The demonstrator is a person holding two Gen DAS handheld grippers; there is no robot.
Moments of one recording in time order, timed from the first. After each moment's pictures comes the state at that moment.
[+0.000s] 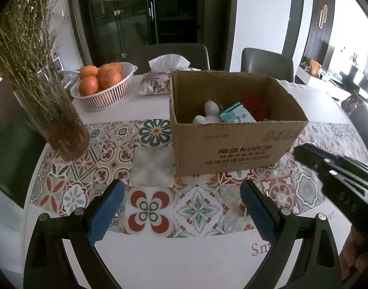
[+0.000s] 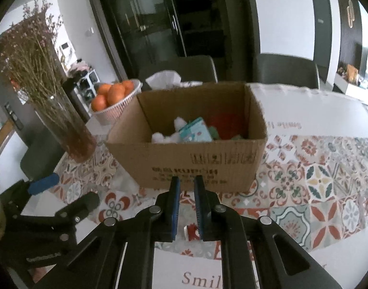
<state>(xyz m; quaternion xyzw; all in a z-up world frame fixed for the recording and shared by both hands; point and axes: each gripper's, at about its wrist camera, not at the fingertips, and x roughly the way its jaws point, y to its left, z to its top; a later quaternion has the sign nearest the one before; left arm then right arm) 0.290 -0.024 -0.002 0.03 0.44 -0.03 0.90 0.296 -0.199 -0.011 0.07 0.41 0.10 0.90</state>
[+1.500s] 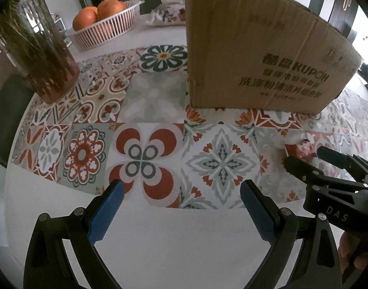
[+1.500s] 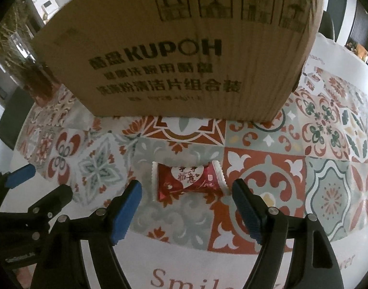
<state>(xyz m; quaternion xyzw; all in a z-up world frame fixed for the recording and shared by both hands) 0.297 -0.012 -0.124 0.03 0.54 0.01 0.84 0.324 -0.189 -0.154 0.03 0.55 0.10 0.83</state>
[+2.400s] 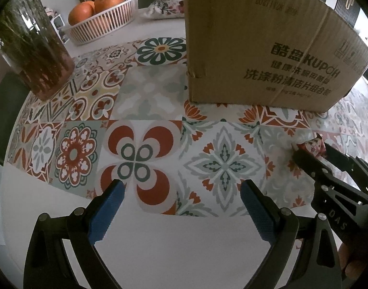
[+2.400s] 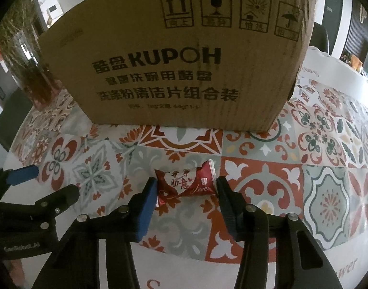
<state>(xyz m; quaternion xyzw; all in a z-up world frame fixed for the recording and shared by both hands) 0.312 -0.011 -0.143 0.03 0.56 0.01 0.83 0.320 -0.177 -0.160 0.02 0.50 0.09 0.86</state>
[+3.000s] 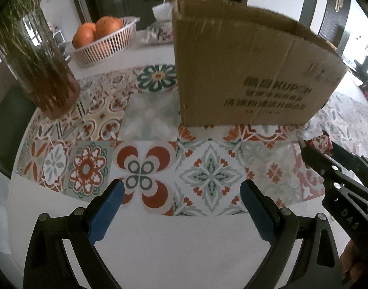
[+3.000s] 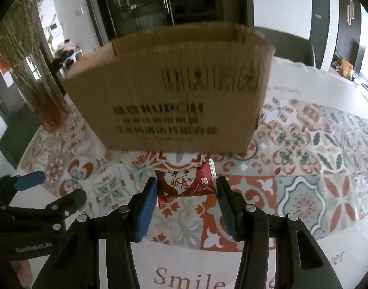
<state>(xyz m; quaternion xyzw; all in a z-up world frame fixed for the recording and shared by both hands) 0.295 -0.022 -0.105 0.04 0.52 0.00 0.86 0.287 -0.200 -0.098 0.04 0.44 0.07 0.89</state>
